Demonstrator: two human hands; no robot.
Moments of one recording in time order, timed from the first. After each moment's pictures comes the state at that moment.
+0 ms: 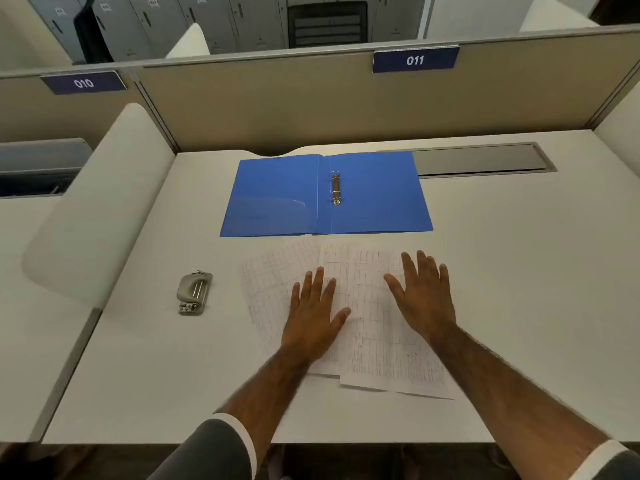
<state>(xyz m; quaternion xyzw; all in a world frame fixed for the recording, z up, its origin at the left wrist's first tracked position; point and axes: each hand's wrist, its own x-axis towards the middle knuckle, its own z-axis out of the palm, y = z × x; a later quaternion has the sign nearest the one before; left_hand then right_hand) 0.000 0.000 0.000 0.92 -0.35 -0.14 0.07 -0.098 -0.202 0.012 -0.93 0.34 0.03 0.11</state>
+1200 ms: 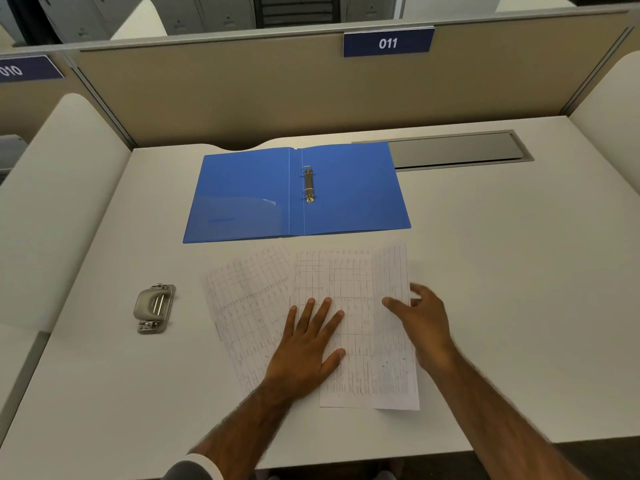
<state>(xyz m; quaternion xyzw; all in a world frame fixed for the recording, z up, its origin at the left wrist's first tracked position) -0.024 -0.004 -0.031 0.85 -0.49 -0.16 0.03 -0.133 -0.199 0.039 -0.62 0.52 -0.11 0.58</state>
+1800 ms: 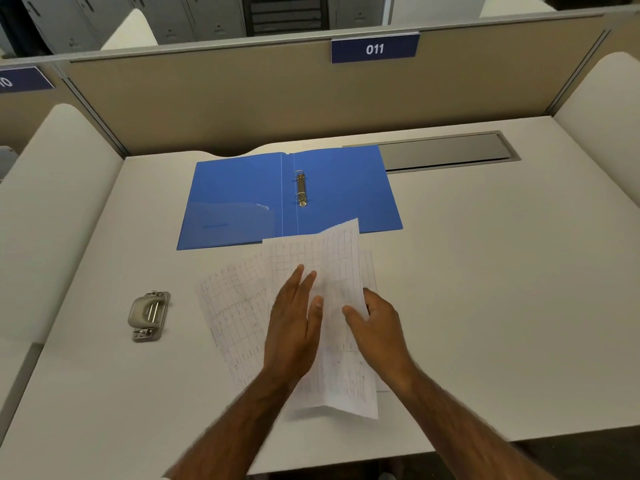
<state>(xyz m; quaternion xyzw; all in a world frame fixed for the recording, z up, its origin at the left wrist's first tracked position) -0.020 -0.029 0.020 0.89 -0.30 -0.10 0.33 -0.114 -0.140 0.065 -0.74 0.38 -0.07 0.54</state>
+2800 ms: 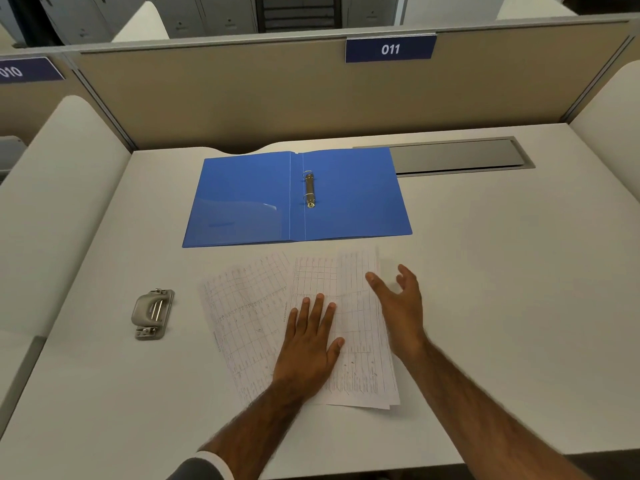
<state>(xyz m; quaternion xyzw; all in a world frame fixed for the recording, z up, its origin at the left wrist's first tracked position) -0.024 -0.024 -0.044 0.90 -0.41 -0.15 0.07 -0.084 -0.193 0.023 -0.60 0.51 -0.14 0.60</state>
